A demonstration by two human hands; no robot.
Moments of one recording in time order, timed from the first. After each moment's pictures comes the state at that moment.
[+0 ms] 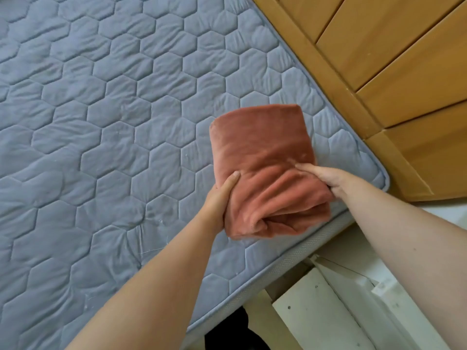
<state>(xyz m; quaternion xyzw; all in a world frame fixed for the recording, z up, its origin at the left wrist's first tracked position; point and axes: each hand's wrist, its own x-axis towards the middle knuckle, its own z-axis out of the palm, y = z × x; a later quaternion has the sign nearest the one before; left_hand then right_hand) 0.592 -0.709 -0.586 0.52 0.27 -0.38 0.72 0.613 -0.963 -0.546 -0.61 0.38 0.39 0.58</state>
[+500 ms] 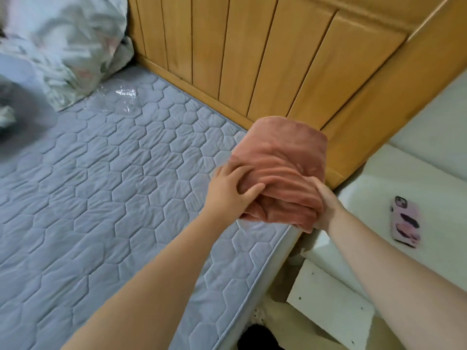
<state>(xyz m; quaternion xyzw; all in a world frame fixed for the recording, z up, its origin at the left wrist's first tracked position) 0.567 -0.680 -0.351 0.85 -0.29 -0.10 0.42 0.472 -0.873 -0.343 -0.40 0.43 0.07 0.80</state>
